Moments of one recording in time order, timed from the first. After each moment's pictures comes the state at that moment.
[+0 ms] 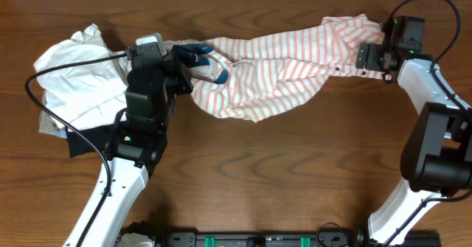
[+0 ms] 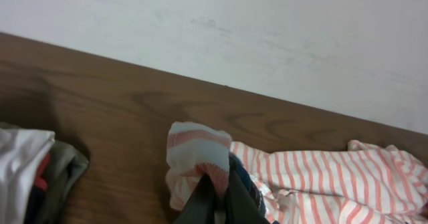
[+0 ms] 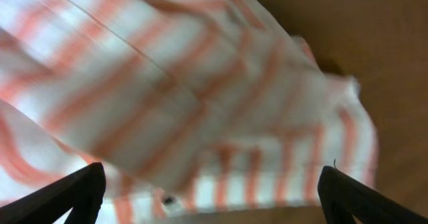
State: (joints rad) left arm -0.25 1.16 0.83 -0.01 -0.14 -0.38; right arm -0.17 1.99 1.38 -0.38 0.06 0.01
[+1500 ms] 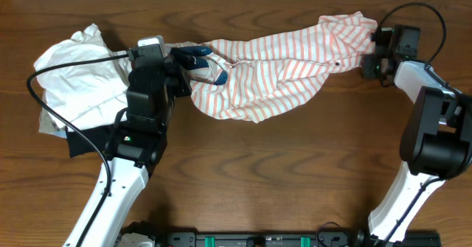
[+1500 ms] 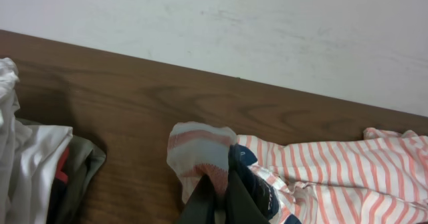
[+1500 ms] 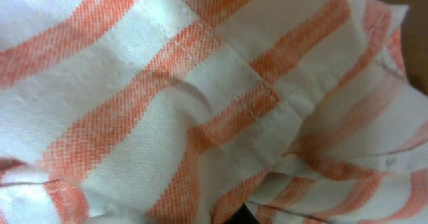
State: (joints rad) left arm -0.25 1.16 0.83 -0.05 -0.17 -0.34; right arm -0.21 2.13 1.39 -0.27 -0.08 -0.19
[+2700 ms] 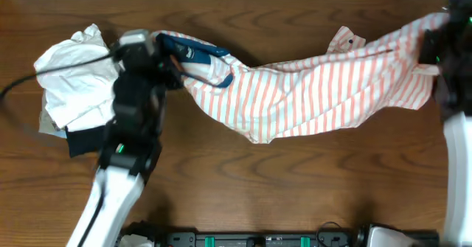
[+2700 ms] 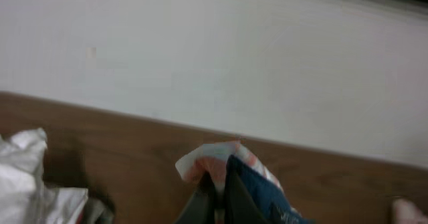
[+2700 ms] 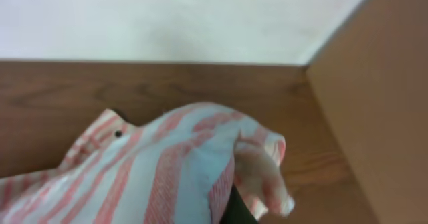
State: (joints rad) left arm -0.24 1.12 0.83 0.11 -0.22 -0.28; right arm -0.21 1.40 1.39 -0.51 0.13 -0.16
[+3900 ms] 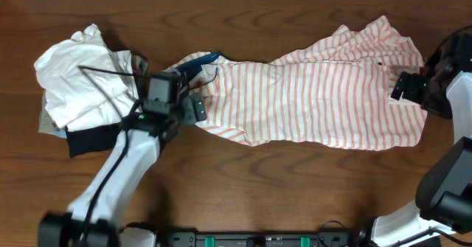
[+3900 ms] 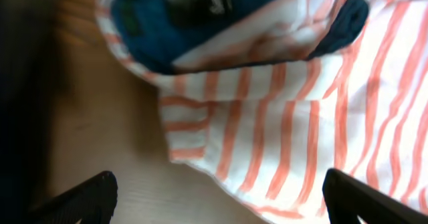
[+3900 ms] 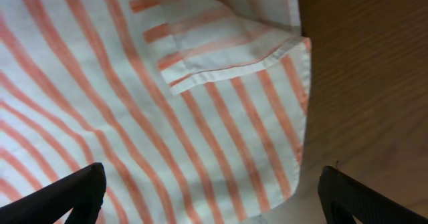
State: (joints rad) left arm -0.22 1.42 0.84 -0.42 -0.01 -0.39; right arm -0.39 1.79 1.38 -0.92 0.01 0.06
